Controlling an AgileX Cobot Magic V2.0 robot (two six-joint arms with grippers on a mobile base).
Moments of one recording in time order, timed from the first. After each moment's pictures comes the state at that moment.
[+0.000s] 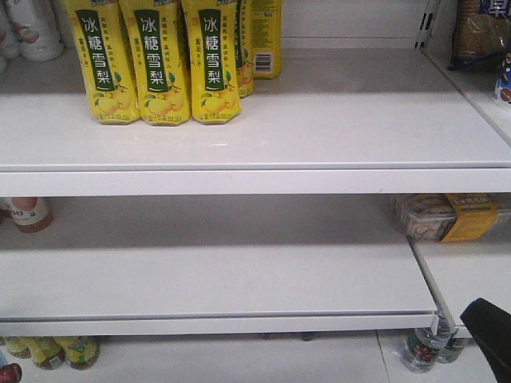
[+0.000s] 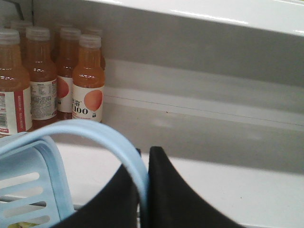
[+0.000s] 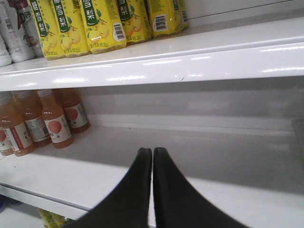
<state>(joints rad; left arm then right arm) 0.05 -0.01 0.04 -0.11 0.17 -0.11 0.34 0.21 -0.12 -1.75 -0.14 1.96</state>
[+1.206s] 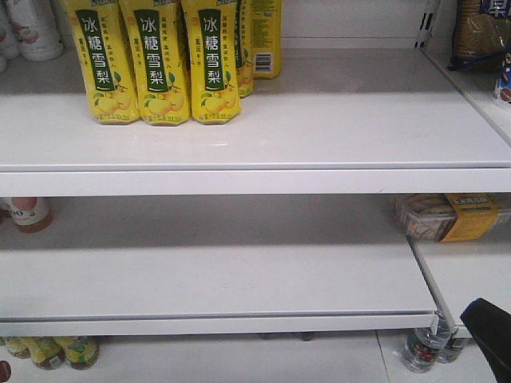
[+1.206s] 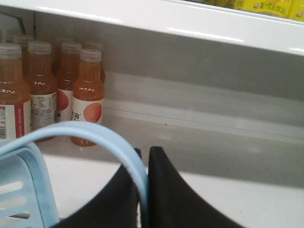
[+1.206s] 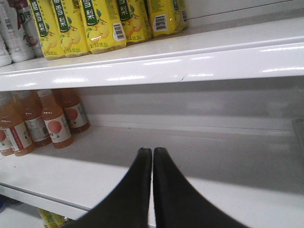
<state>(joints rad) 0.05 -0.01 0.04 -0.11 0.13 -0.11 0.34 0.21 -0.12 -1.75 -0.14 1.96</state>
